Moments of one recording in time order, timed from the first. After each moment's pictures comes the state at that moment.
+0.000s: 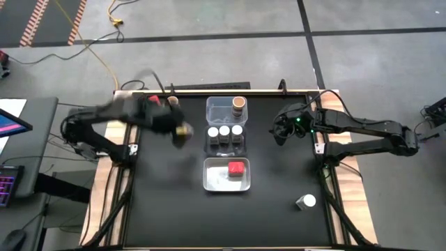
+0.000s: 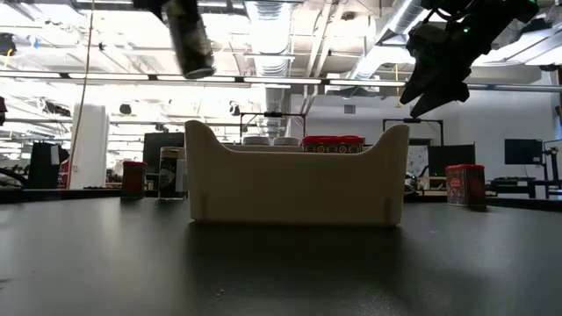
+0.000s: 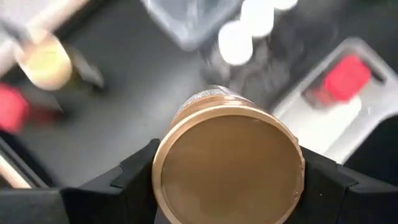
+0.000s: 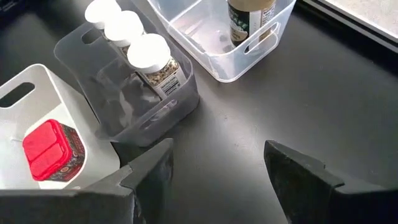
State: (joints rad) left arm 0.01 1.37 1.67 -1.42 -0.30 -0.73; right arm -0.28 0.93 0.77 -0.62 0.12 0.41
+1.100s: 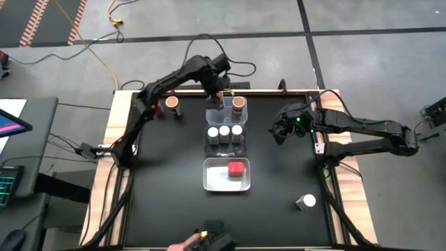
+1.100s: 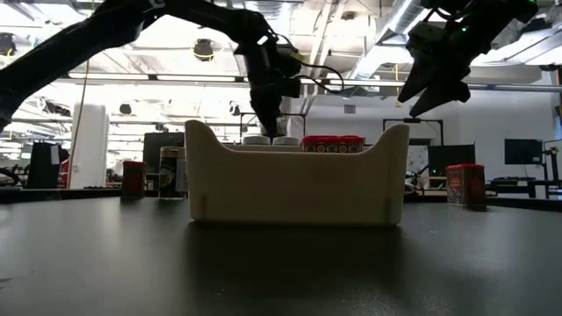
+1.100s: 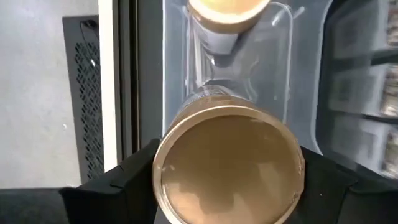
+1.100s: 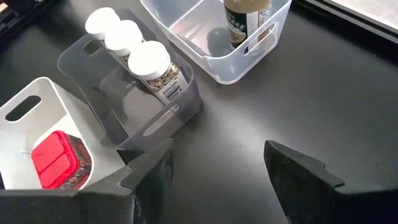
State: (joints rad) left arm 0.59 2.24 2.34 -1.33 0.06 0.58; right arm -0.28 0.93 0.77 -0.61 0.12 0.47
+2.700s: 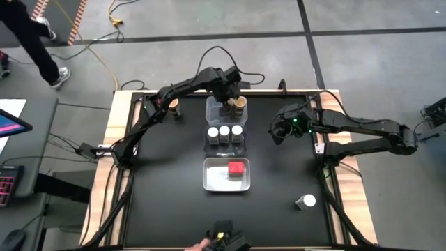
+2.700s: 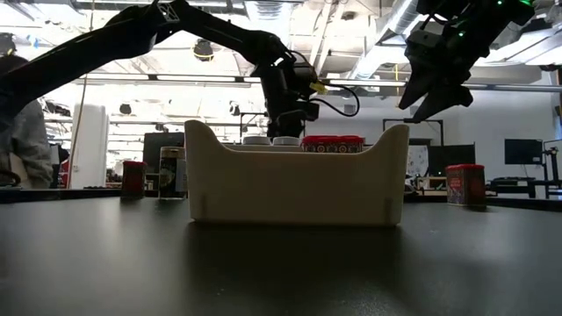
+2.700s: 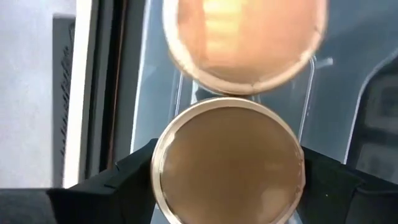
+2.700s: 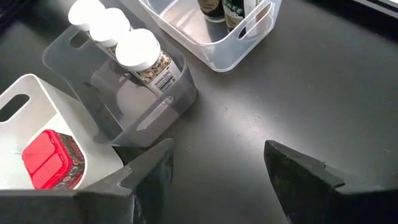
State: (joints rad) left arm 0.54 2.38 2.33 -1.15 0.03 0.40; right arm -0.28 0.96 0.77 -0.63 0.12 0.52
